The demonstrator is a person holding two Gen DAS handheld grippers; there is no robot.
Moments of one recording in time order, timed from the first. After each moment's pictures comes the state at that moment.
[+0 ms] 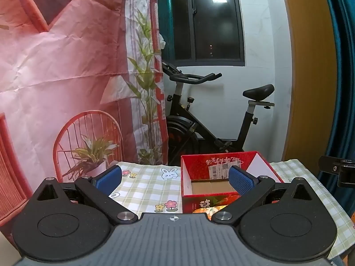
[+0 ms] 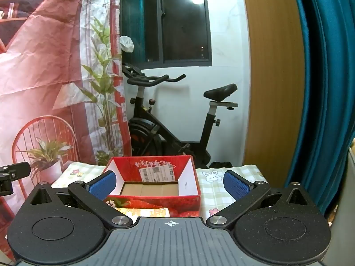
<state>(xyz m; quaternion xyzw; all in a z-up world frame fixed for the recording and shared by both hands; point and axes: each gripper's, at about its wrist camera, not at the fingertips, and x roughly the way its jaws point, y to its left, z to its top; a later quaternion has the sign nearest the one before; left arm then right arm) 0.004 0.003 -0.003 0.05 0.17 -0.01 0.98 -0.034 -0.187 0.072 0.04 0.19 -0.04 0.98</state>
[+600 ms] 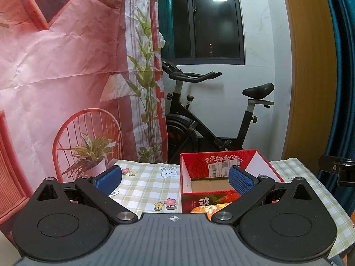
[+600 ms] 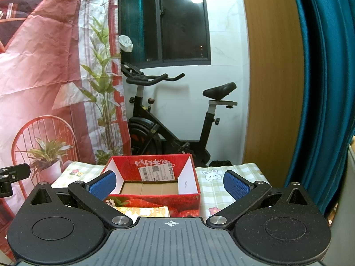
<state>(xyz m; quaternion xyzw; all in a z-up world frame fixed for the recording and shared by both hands) 0.002 0.004 -0.004 0.05 0.17 -0.01 0.98 -0.033 -0.187 0.070 0.04 0.19 -0.04 0.98</state>
